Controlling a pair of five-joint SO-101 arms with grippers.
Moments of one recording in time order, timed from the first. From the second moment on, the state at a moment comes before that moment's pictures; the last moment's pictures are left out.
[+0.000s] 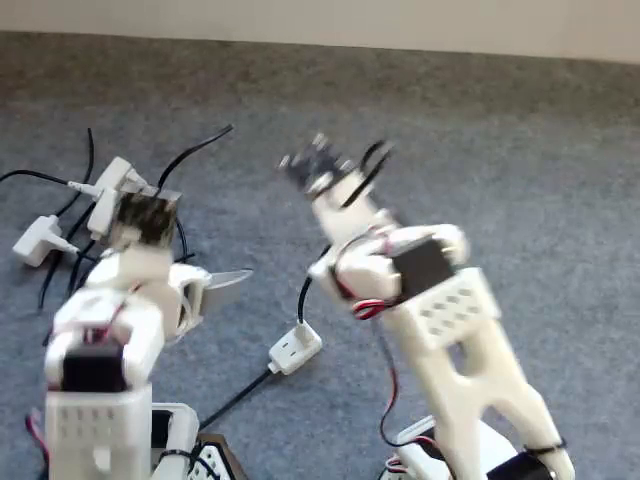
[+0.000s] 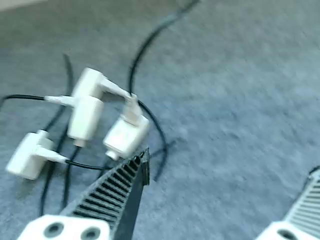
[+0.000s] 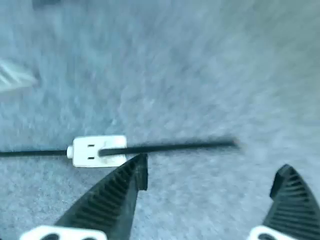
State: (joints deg) left arm -5.3 -67.1 51.8 69.7 -9.0; right arm -33.1 -31.1 12.4 85.3 14.1
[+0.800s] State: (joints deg) left arm 21.3 -6.8 29.0 88.0 -29.3; right arm 6.9 -31.3 57.7 54.1 15.5
